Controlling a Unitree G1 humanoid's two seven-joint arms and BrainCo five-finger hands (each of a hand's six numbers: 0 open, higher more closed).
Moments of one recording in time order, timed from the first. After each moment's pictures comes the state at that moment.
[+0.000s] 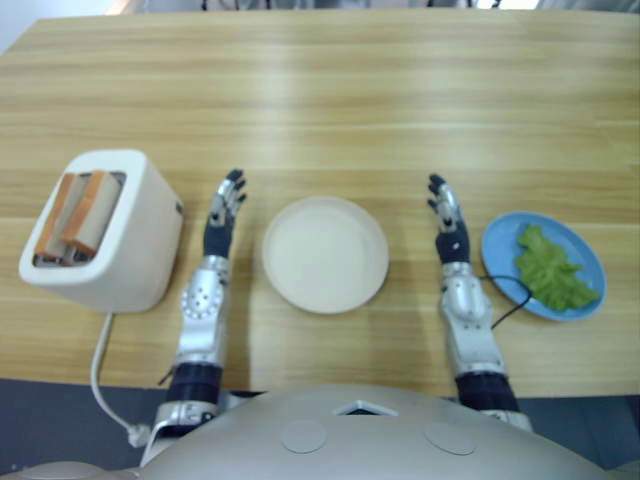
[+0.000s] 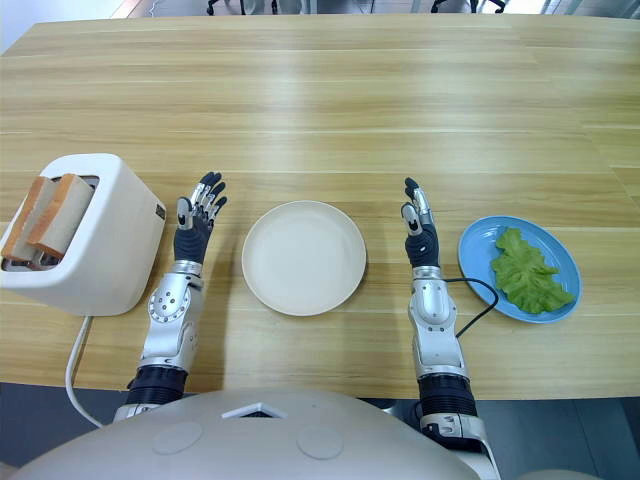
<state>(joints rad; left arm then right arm) 0.07 0.01 0.03 0.18 -0.09 -0.37 -0.15 0.10 -0.11 -0.08 0.18 -0.09 -0.39 -0.05</state>
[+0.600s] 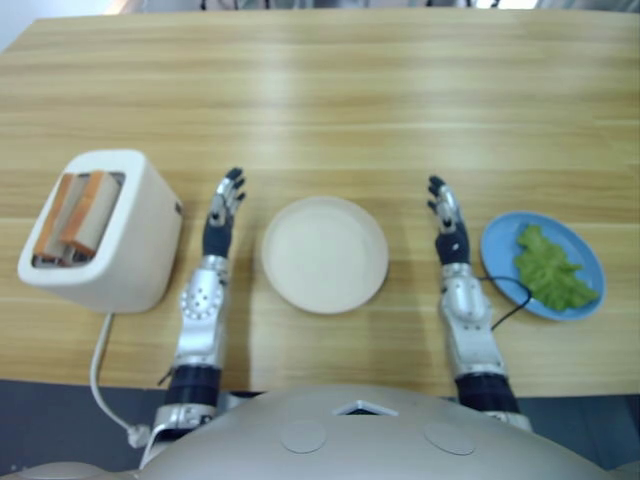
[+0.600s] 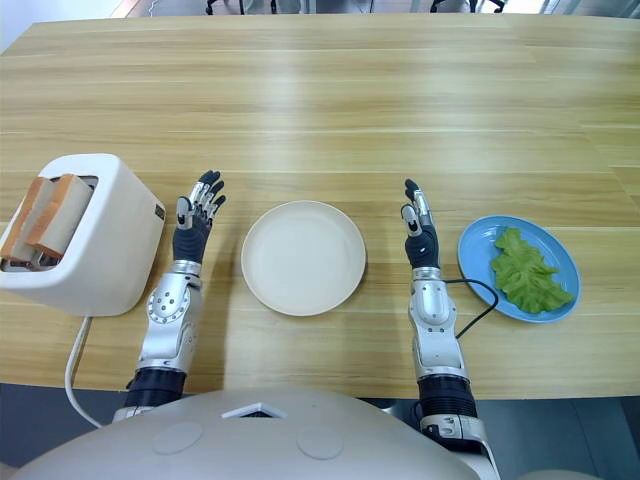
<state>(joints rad) 0.12 0.05 0.02 -0.07 -0.05 -0.30 -0.13 0.12 -0.11 -0.08 0.18 -0.09 -0.38 -0.06</state>
